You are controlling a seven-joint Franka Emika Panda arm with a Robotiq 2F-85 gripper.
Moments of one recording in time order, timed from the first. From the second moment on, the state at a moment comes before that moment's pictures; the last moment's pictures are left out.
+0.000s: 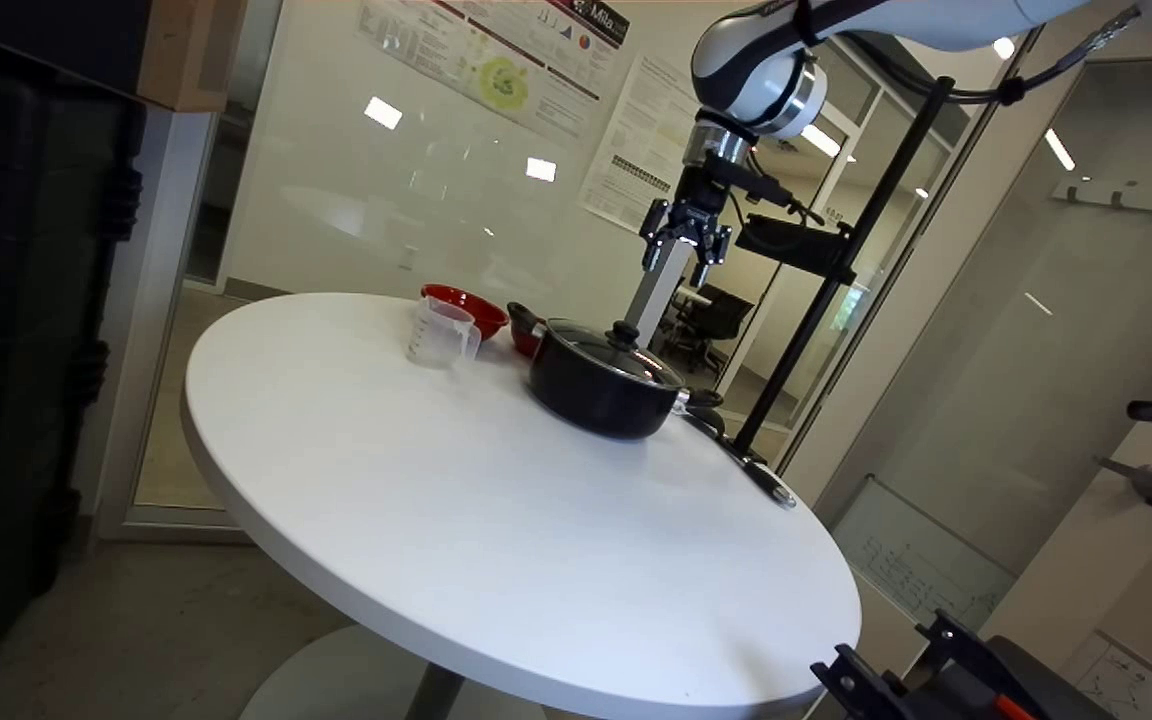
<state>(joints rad) -0.11 0.72 -0.08 -1.26 -0.04 1.92 0.04</state>
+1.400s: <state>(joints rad) -0.11 1.13 -0.07 -0.75 -0.05 1.78 -0.03</state>
